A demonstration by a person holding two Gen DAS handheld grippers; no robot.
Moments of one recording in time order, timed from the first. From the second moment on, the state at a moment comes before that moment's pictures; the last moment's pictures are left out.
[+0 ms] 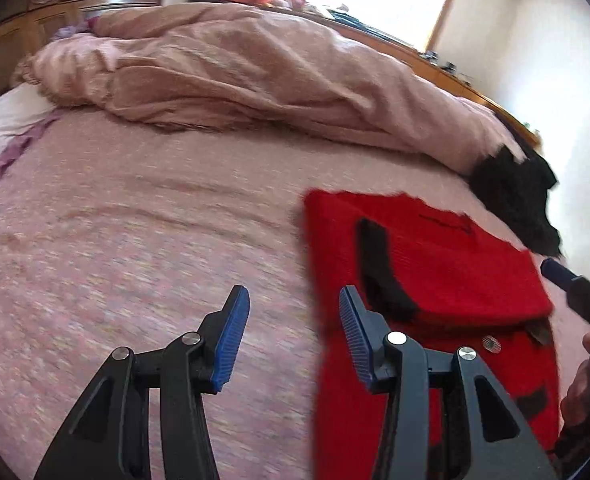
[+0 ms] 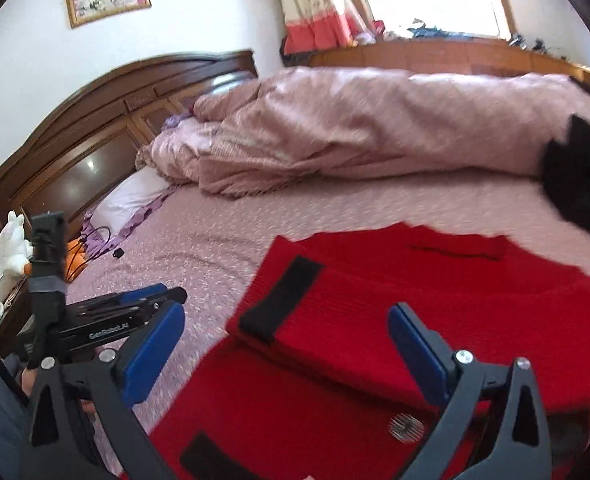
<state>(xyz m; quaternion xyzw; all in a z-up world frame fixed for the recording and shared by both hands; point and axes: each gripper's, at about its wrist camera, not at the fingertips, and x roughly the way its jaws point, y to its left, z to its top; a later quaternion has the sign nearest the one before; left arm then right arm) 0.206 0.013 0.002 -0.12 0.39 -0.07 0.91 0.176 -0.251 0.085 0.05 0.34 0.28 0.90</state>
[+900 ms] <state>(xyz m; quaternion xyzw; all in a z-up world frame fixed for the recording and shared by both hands) 0.032 -0.012 -0.053 -0.13 0.49 -0.12 0.85 -0.028 -0.515 -0.007 0.24 0.44 0.19 0.84</state>
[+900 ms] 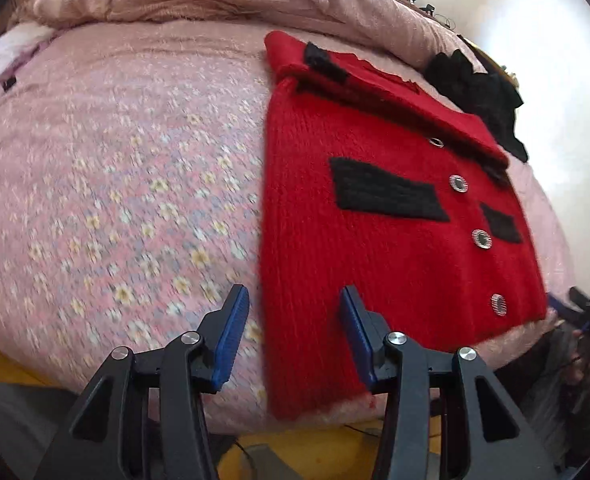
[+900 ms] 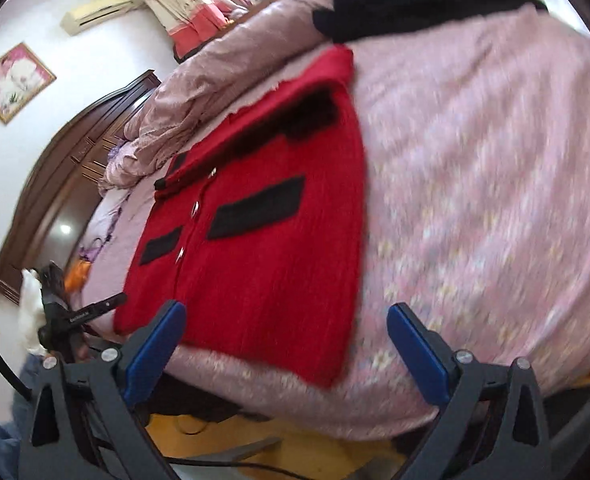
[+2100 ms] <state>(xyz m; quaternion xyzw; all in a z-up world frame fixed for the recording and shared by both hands) 0.023 0.005 -0.073 -0.29 0.55 -0.22 0.75 -0.021 -0.506 -0.045 0.34 0.48 0.24 0.77</state>
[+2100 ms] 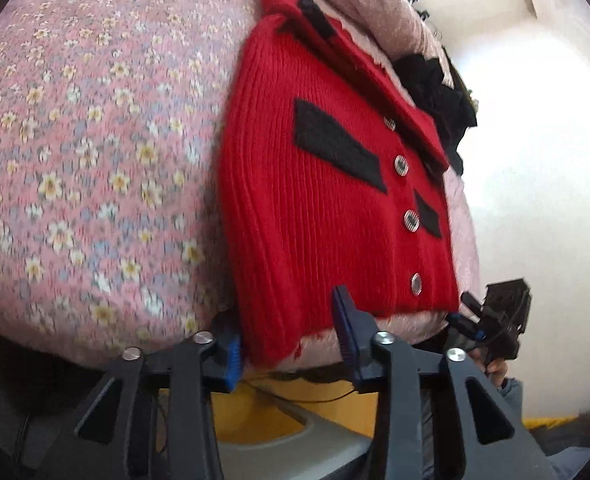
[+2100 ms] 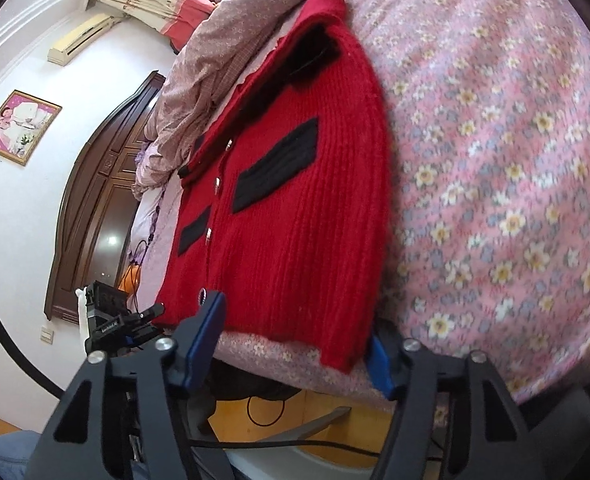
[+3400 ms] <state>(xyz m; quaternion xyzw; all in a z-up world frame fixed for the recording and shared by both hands) 0.170 0.000 0.097 -0.35 0.36 -0.24 0.83 0.104 -0.530 0.107 0.37 0.33 0.25 0.83</state>
